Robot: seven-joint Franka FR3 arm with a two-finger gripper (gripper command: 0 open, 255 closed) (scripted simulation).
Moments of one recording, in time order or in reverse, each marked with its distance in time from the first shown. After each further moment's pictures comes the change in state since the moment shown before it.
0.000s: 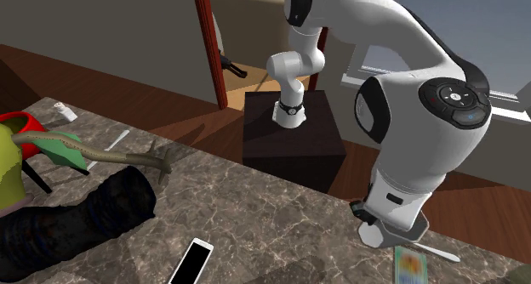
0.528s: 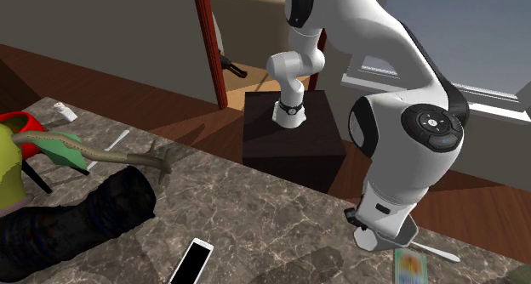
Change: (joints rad) arm 0.003 0.011 0.003 -0.092 0.006 0.102 -0.010
